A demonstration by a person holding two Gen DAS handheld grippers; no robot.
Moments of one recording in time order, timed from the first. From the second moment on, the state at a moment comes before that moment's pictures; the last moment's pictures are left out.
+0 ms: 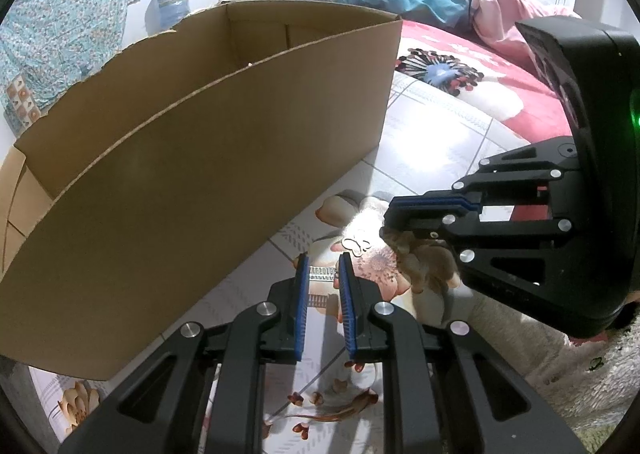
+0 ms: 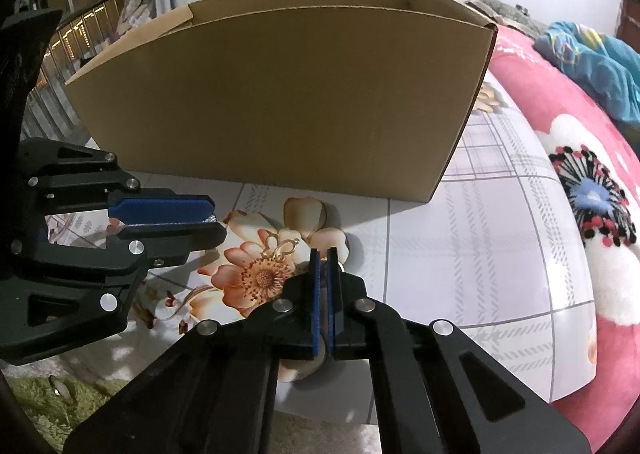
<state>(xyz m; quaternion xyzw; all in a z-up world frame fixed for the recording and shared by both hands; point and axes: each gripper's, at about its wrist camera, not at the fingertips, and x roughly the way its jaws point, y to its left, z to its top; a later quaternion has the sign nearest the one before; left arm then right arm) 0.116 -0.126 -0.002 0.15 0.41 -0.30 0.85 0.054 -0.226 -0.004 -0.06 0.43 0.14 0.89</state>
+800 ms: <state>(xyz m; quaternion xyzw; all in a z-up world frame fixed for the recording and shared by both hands) 0.108 -0.122 0.003 0.15 0.41 -0.30 0.85 0.051 -0.217 -0.007 -0.04 0.45 0.14 0.88</state>
